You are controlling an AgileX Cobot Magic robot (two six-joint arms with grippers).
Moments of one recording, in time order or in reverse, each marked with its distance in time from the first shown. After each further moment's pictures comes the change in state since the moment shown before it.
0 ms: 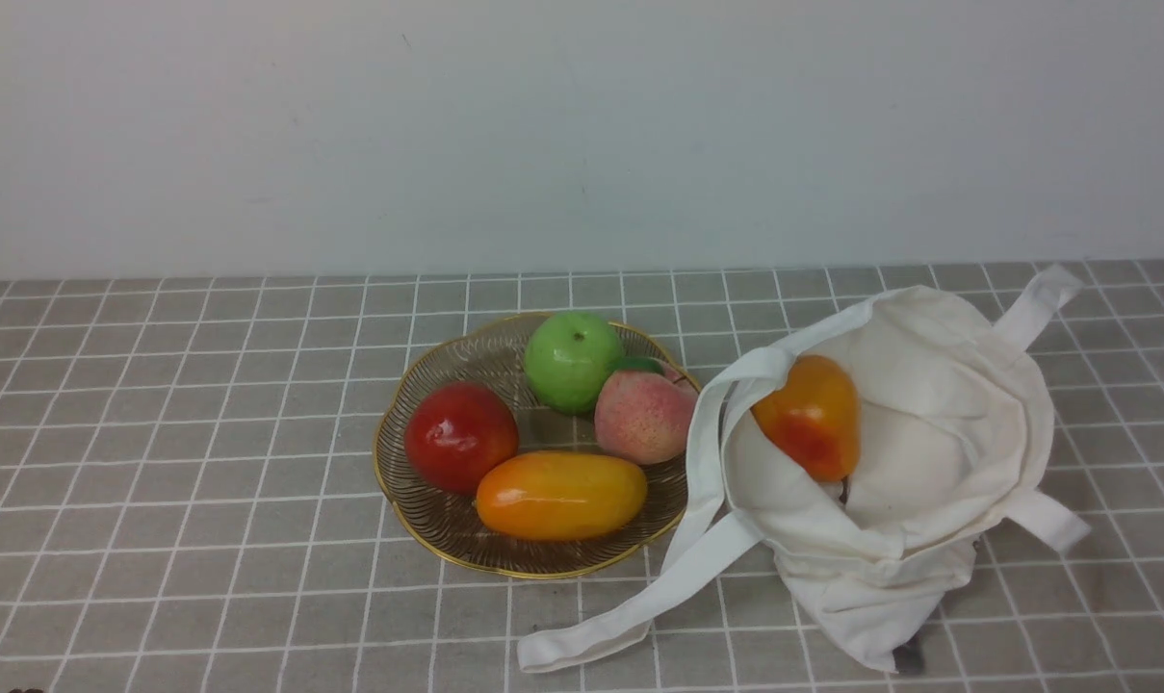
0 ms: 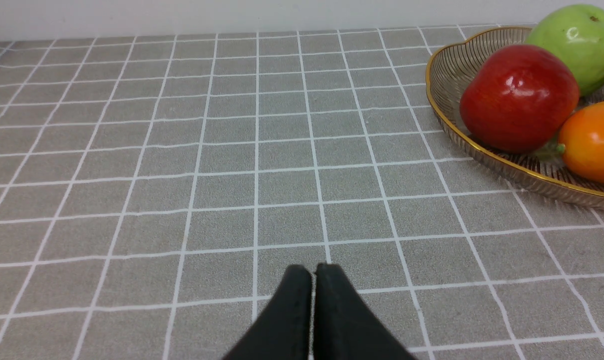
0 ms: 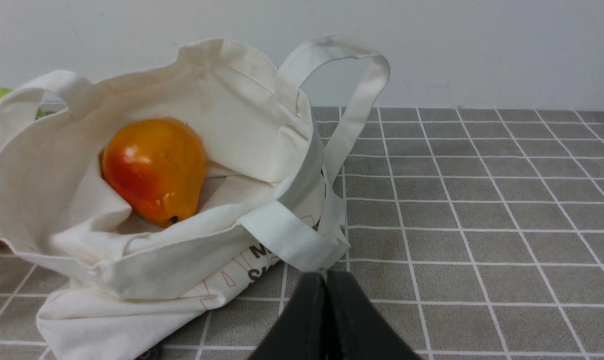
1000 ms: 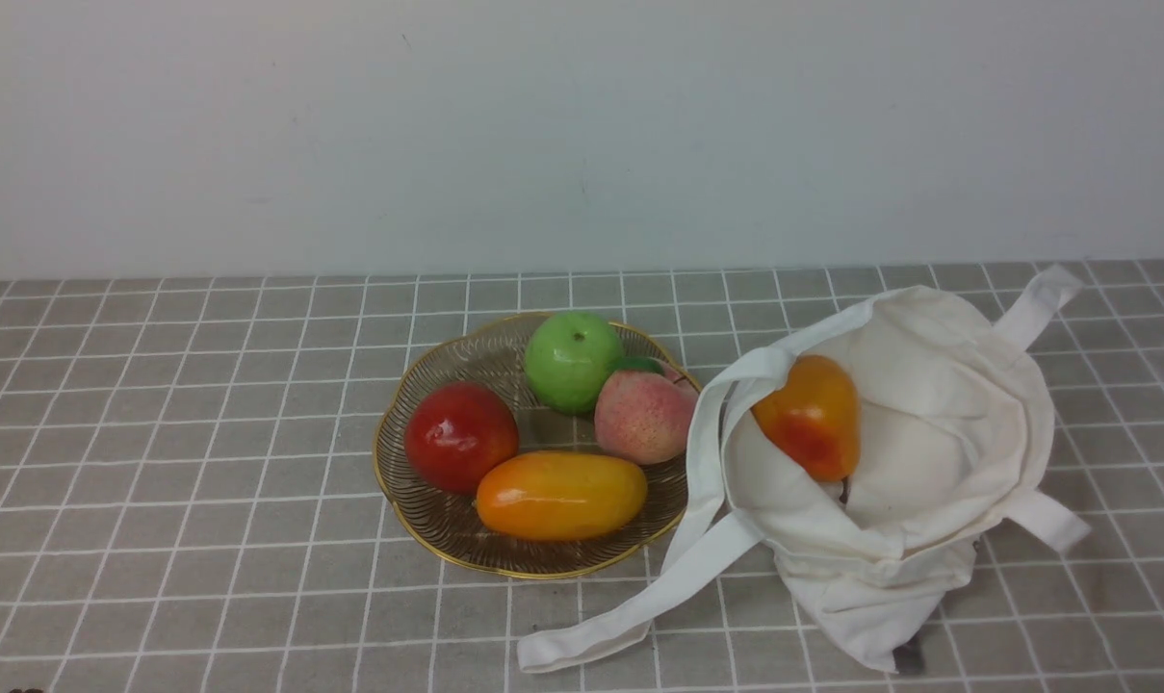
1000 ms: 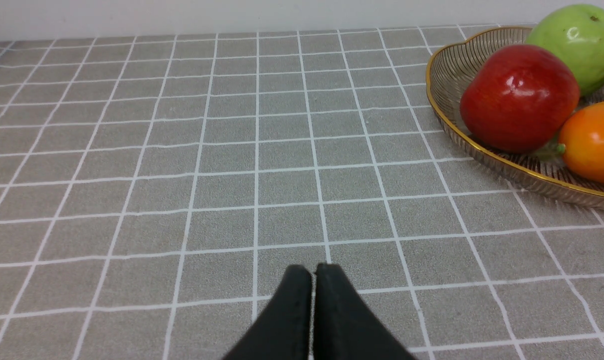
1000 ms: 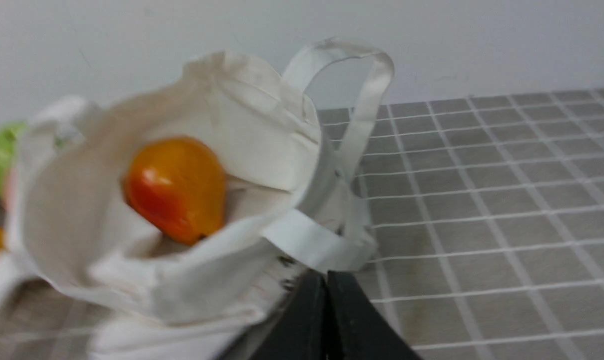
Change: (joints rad) right arm 0.000 0.000 0.002 0.166 -0.019 0.106; left arm 0.000 0.000 0.000 0.000 0.000 0.000
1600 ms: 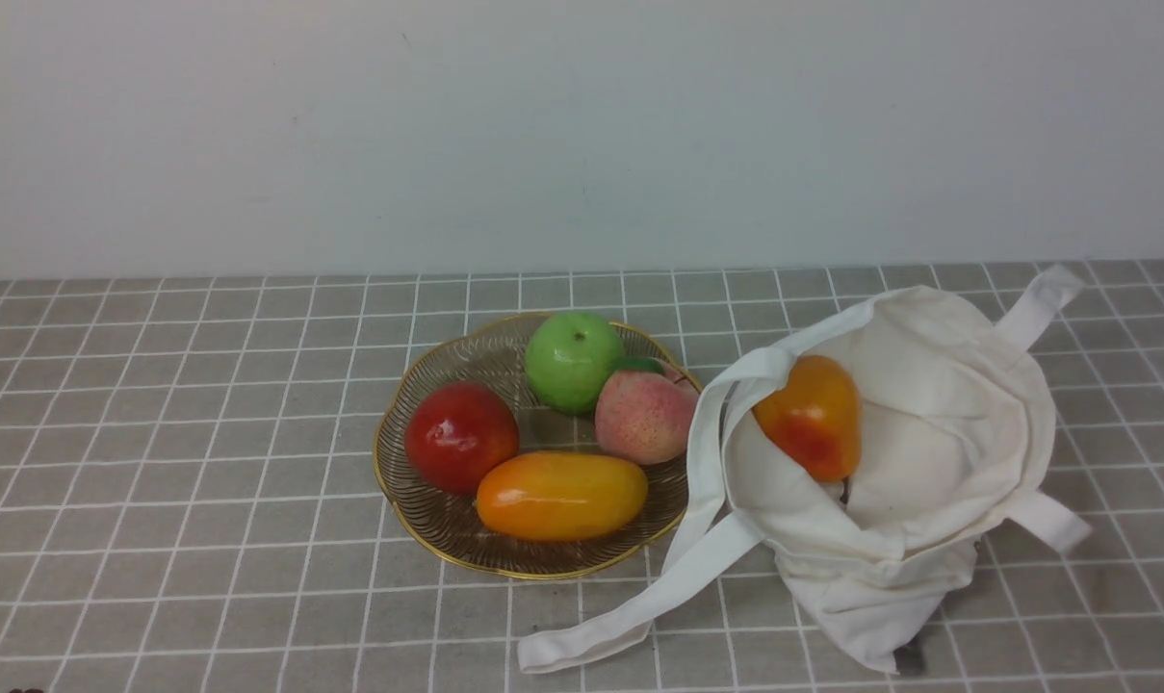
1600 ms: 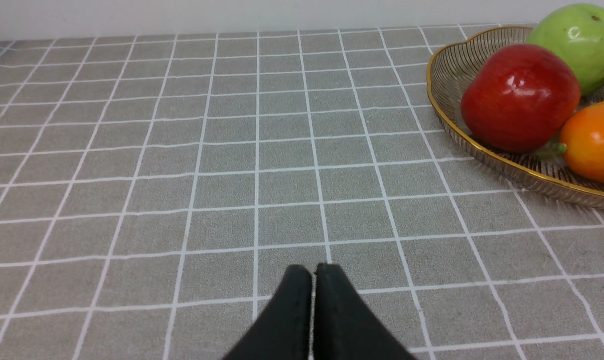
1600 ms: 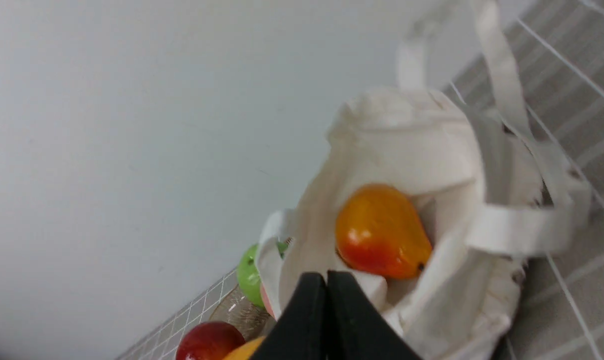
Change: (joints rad) right arm 0.000 0.002 -0.129 0.445 0.075 0.057; left arm 0.000 0.000 0.000 0.000 0.000 0.000
